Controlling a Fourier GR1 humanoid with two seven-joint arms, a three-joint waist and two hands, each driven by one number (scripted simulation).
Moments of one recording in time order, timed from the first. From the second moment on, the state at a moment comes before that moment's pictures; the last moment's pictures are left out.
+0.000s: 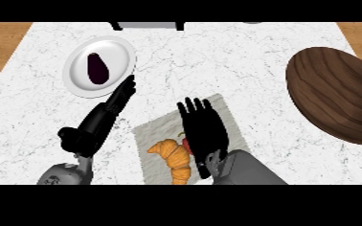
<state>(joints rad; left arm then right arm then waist) -0.11 0.18 -0.22 -1.60 0.07 -0.09 0.06 -0.47 -0.09 0.72 -1.53 0.82 0.48 0.81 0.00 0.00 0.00</state>
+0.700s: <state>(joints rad) -0.10 0.15 -0.19 -1.60 0.03 -0.13 0.07 -0.47 -0.04 0.64 -1.37 0.96 0.37 0.55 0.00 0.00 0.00</state>
